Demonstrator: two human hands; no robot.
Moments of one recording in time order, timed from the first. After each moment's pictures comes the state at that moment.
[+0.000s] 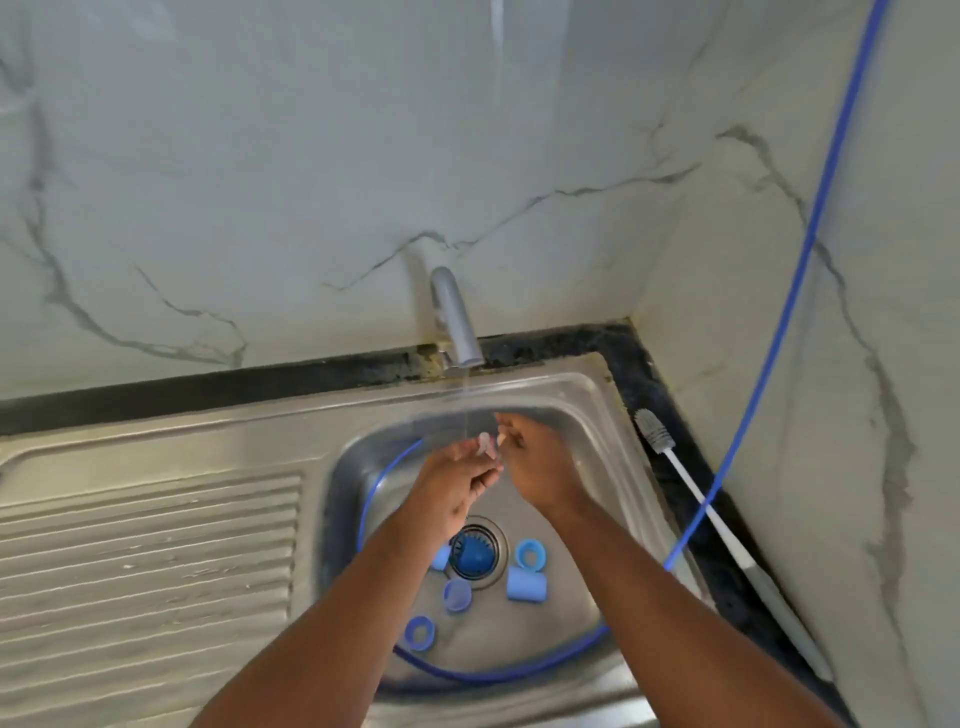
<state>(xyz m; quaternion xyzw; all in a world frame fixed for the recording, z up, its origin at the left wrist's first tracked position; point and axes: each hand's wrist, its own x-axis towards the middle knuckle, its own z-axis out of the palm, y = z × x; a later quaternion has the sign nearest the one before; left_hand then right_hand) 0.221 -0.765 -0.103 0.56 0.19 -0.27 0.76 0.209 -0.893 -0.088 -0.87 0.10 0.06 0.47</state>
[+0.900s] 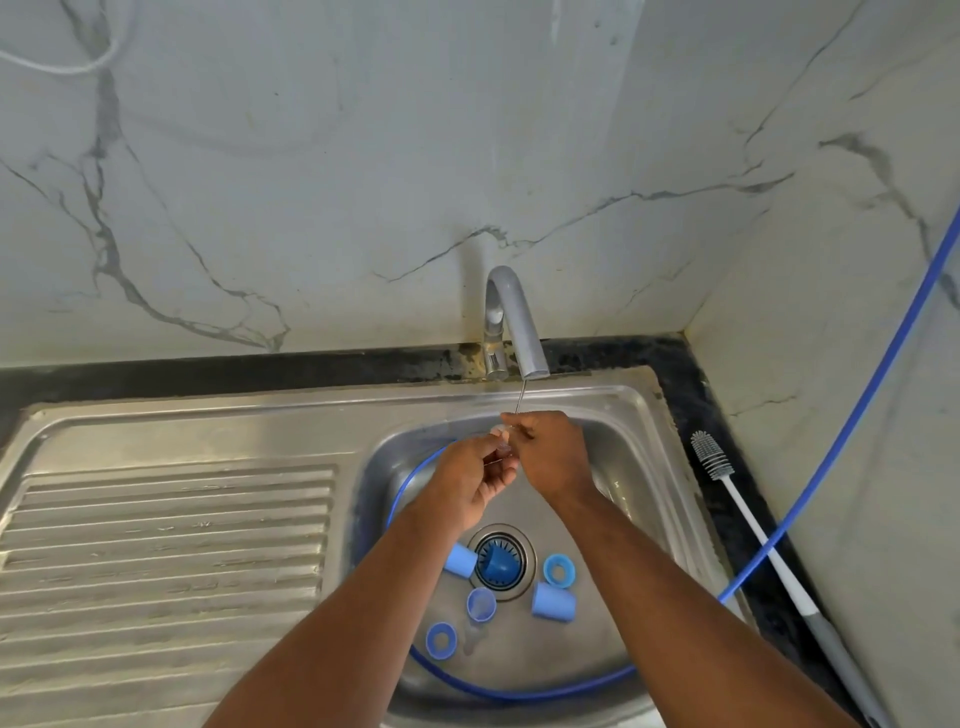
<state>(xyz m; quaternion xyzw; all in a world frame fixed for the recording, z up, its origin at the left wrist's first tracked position) 0.253 -0.739 -0.104 0.48 0.29 -0.26 0.79 0.251 -0.858 -0.094 -0.89 0.08 0.04 0.44</state>
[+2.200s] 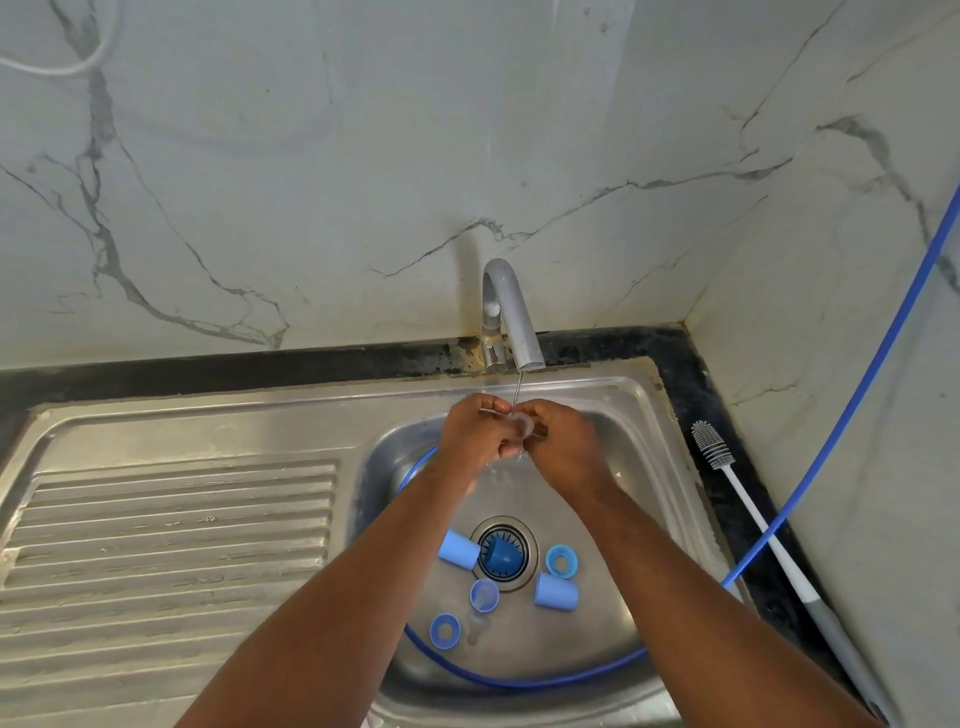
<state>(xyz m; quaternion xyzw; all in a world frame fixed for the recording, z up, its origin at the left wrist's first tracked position) 0.270 -0.743 -0.090 0.70 0.13 -0.19 0.67 0.245 -0.876 -0.094 -0.89 0.06 0.03 0.45</state>
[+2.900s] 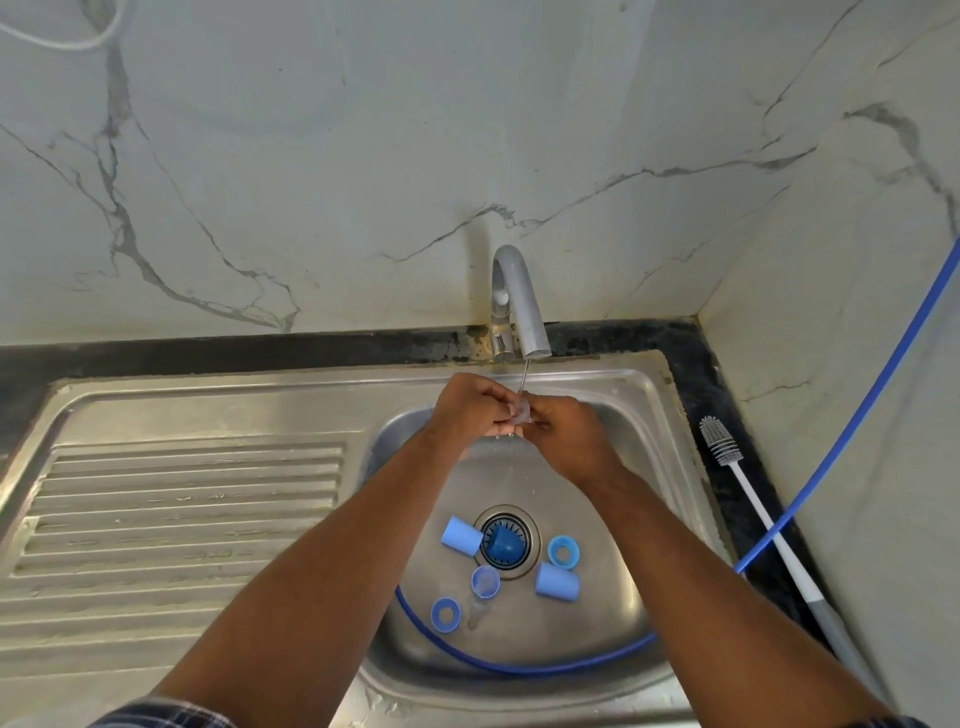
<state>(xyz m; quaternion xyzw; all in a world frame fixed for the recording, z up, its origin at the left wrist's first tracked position) 0.289 -0.739 -0.069 0.73 0.17 -0.25 0.62 0.250 -0.885 -0.097 -0.90 -0.04 0.07 0.42</state>
